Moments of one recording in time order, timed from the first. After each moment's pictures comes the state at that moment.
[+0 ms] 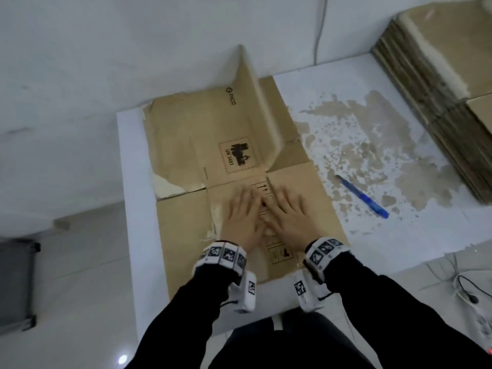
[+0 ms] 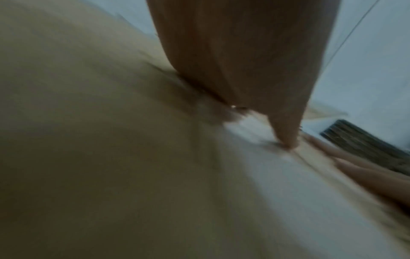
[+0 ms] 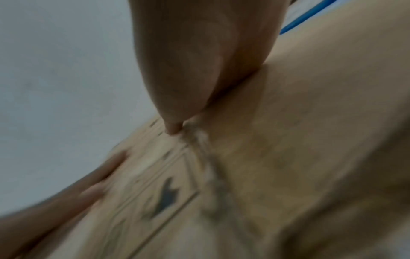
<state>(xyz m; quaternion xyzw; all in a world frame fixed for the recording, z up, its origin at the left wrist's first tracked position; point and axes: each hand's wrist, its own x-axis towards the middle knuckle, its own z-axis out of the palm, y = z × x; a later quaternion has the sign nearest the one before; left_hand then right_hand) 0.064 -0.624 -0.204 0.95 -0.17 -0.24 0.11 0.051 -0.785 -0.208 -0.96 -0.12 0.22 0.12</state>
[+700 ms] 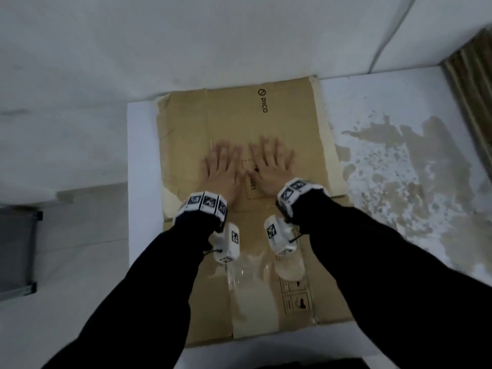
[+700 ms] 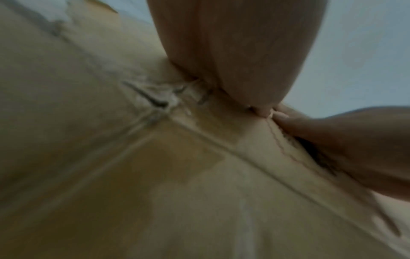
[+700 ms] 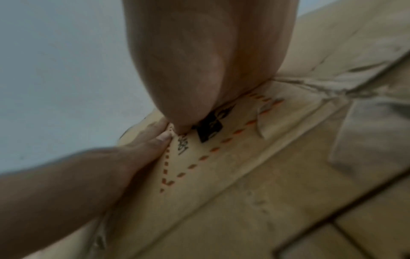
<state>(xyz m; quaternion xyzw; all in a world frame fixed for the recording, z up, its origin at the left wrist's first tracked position) 0.227 -0.557 -0.225 0.97 -0.03 -0.21 0.15 0.253 -0.704 -0.218 -0.95 -0.13 0.27 0.09</state>
